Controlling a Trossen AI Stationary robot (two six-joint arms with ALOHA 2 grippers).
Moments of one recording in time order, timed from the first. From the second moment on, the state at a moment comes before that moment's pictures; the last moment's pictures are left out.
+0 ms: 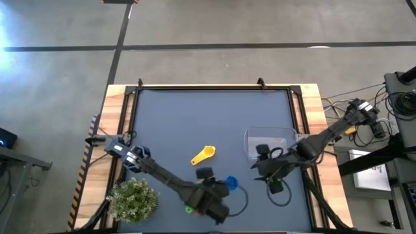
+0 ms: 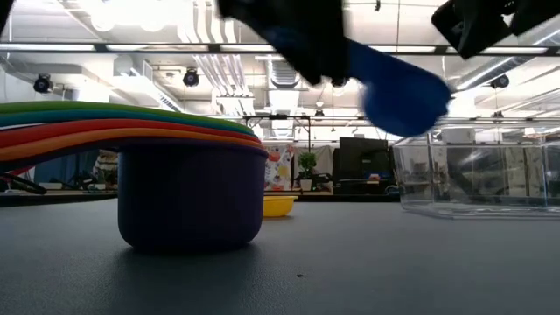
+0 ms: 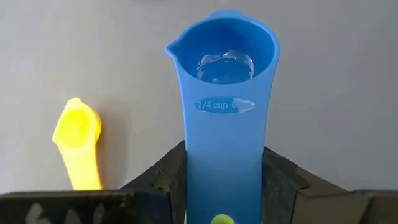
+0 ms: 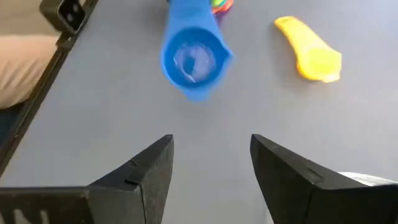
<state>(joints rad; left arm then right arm) -0.55 2.36 2.23 -1.22 -0.53 -0.77 0.56 1.17 0.87 -0.55 0.19 0.21</state>
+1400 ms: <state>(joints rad) -0.80 1.85 1.34 -0.69 -0.75 -1.45 0.64 1.06 0.78 -0.41 0.21 0.21</state>
